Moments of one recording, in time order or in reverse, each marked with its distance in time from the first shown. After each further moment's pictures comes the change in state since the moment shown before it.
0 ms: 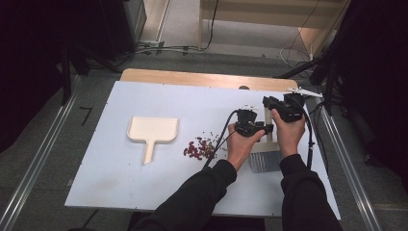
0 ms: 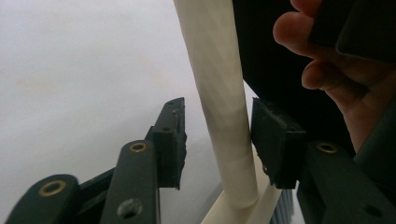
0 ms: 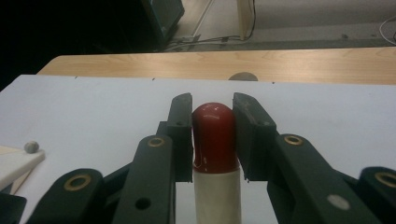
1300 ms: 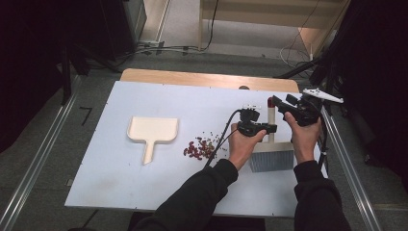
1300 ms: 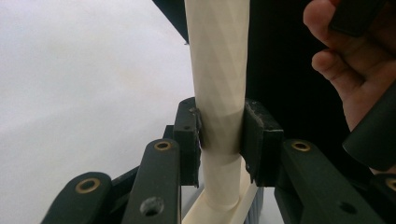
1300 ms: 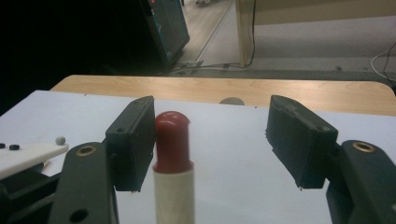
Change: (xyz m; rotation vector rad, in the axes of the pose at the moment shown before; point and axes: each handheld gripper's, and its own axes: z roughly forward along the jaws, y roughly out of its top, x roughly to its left) left arm -0.005 0.004 0.000 0.020 -0.103 -0.010; right arm -0.020 0.002 -0.038 -0.112 0.025 -0.043
